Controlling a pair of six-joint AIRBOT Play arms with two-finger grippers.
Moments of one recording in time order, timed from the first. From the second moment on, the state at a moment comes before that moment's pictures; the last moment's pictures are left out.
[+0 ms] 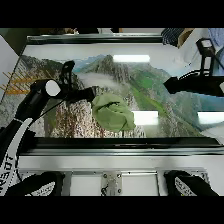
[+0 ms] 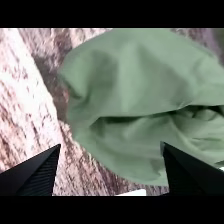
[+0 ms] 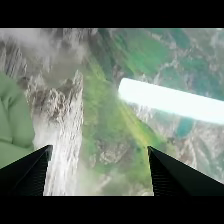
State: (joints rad) left arm -0.25 -1.28 1.13 1.22 -0.98 -1.68; right arm -0.04 -1.04 1.20 -1.22 1.04 1.25
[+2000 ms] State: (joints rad) left arm -0.14 -1.37 1.24 0.95 -1.14 -1.55; right arm 0.17 -1.37 1.01 -0.61 0.89 1.04
